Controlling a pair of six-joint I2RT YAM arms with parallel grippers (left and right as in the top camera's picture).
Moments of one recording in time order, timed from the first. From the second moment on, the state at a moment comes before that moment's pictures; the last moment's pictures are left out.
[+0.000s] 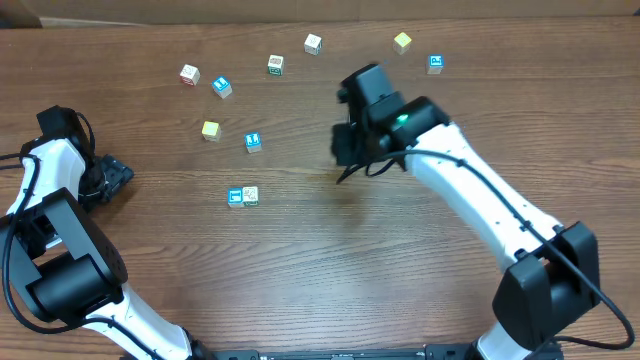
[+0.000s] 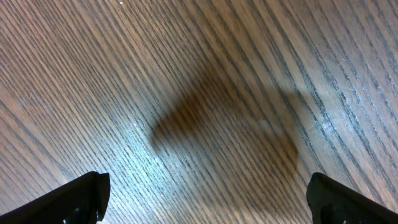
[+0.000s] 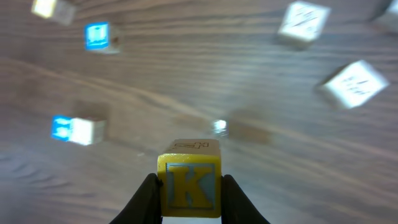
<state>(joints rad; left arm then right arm) 0.49 1.99 1.37 -0.83 -0.25 -0.50 0.57 1.80 1.55 -0.87 -0.12 0.40</state>
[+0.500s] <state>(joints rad) 0.49 1.99 1.37 -0.83 -0.25 -0.50 0.81 1.80 1.48 -0.74 0.04 0.72</state>
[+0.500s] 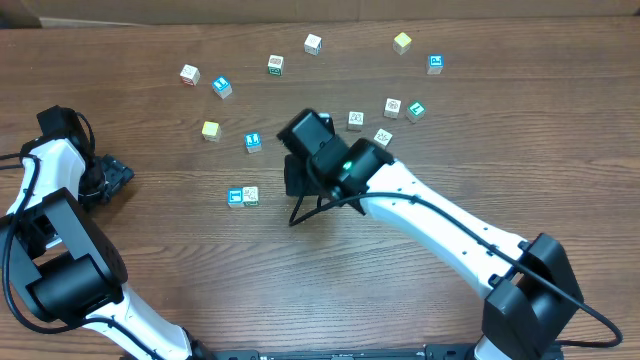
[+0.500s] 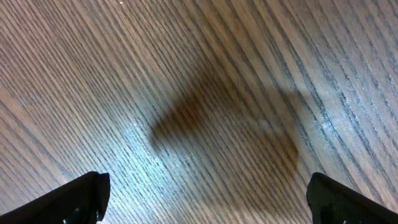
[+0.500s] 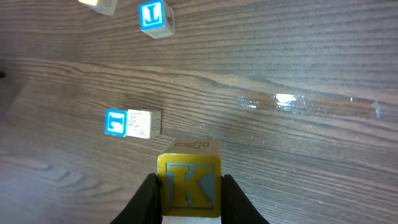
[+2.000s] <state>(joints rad) 0.49 1.99 1.37 -0.83 -0.25 -0.50 0.87 1.99 1.35 -0.44 0.06 0.83</state>
